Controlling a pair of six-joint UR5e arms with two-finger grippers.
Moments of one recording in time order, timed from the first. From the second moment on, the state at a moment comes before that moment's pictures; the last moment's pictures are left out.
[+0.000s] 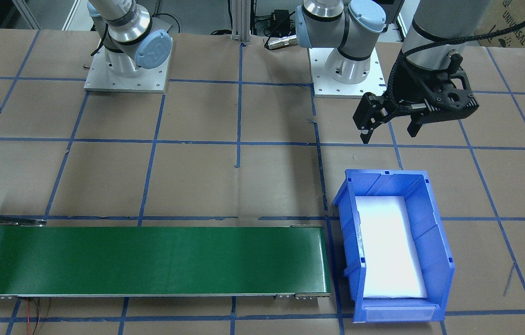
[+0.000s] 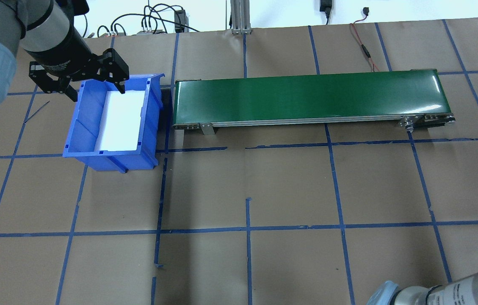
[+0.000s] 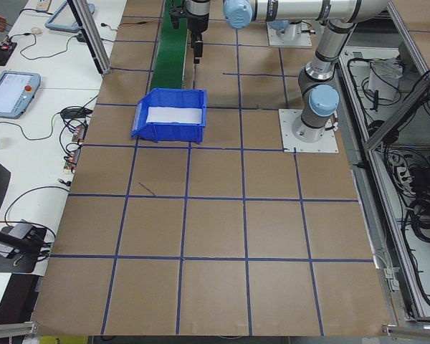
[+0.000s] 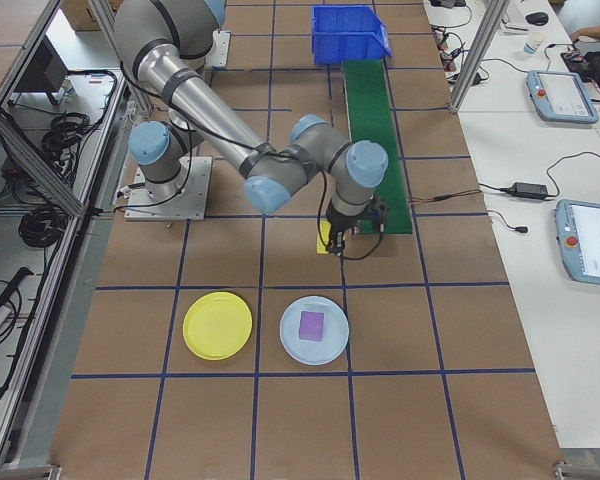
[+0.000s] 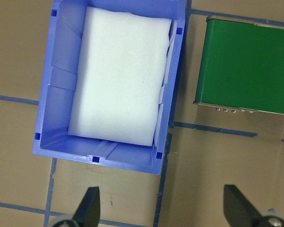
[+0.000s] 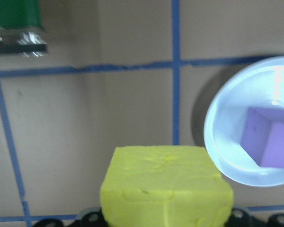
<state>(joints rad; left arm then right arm) -1.53 -1.57 -1.60 -1.44 1.61 -0.11 0.72 -1.27 1.62 -1.80 -1.66 -0.79</state>
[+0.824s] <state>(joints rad) -1.54 -1.54 -1.60 -1.43 1.61 -0.10 0.16 -1.28 1.90 -2.06 -1.65 -1.36</state>
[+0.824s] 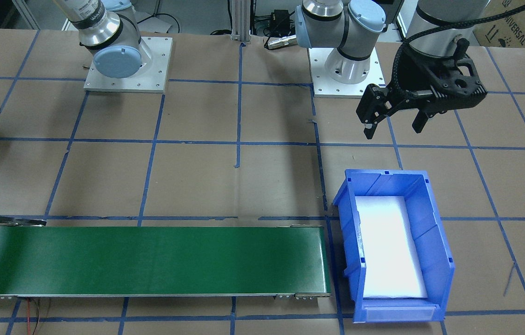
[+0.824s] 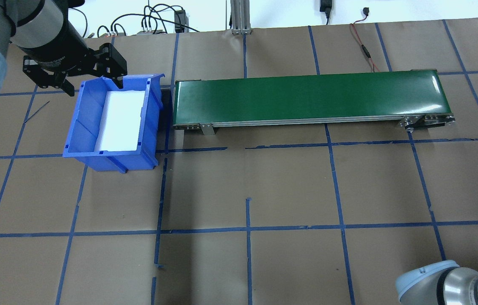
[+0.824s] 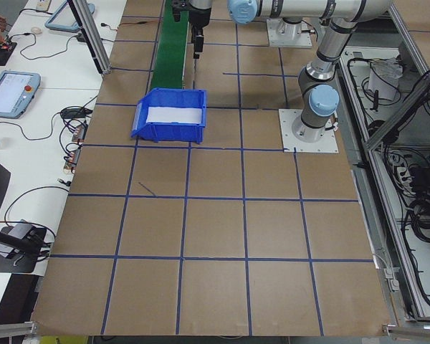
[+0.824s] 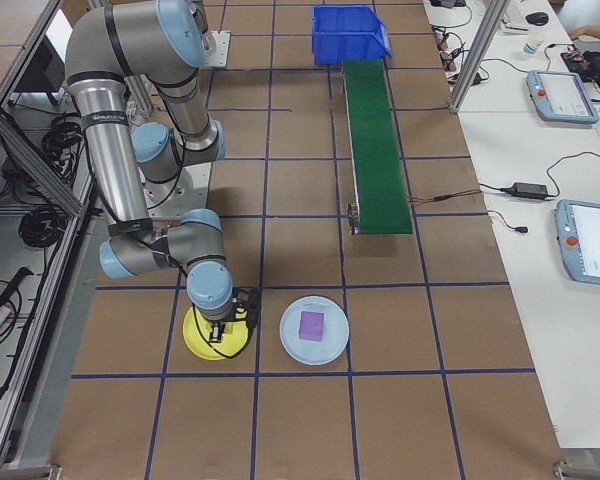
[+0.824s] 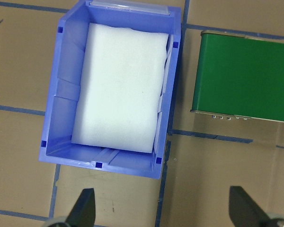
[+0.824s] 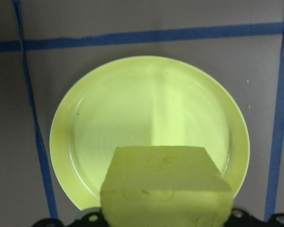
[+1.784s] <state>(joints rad) -1.55 -1.54 -1.60 -1.43 1.60 -0.10 0.22 -1.33 1.85 -2.02 -1.59 -1.38</state>
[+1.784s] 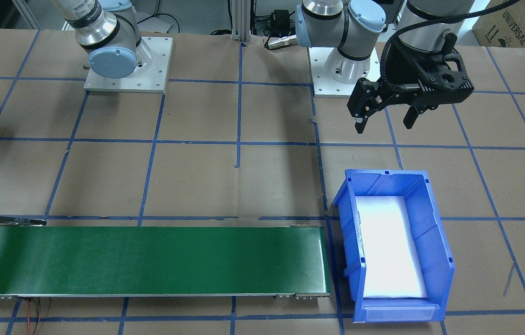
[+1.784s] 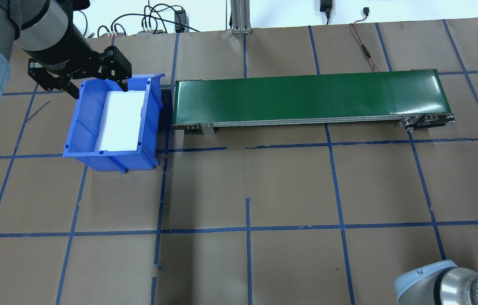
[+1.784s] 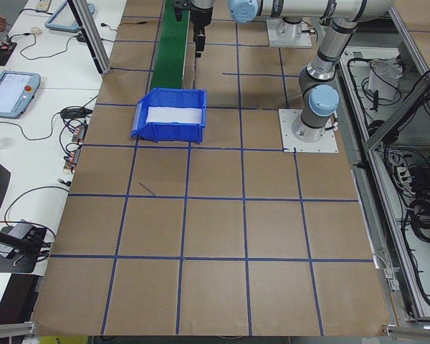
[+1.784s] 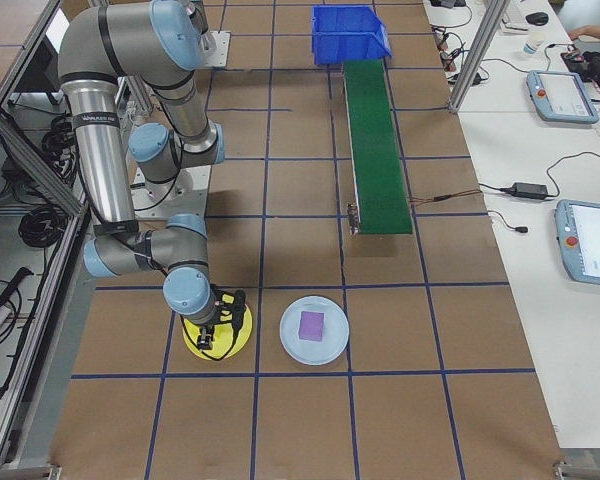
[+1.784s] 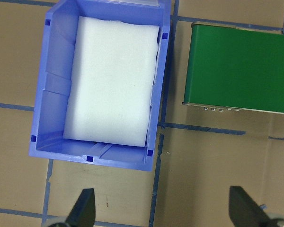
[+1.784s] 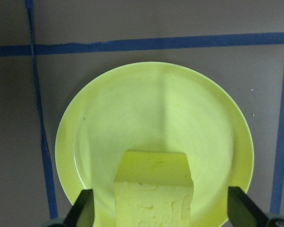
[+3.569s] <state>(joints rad) -1.53 -1.54 -1.61 -1.43 1.60 -0.10 1.56 -1.59 1.58 -1.57 -1.60 0.09</state>
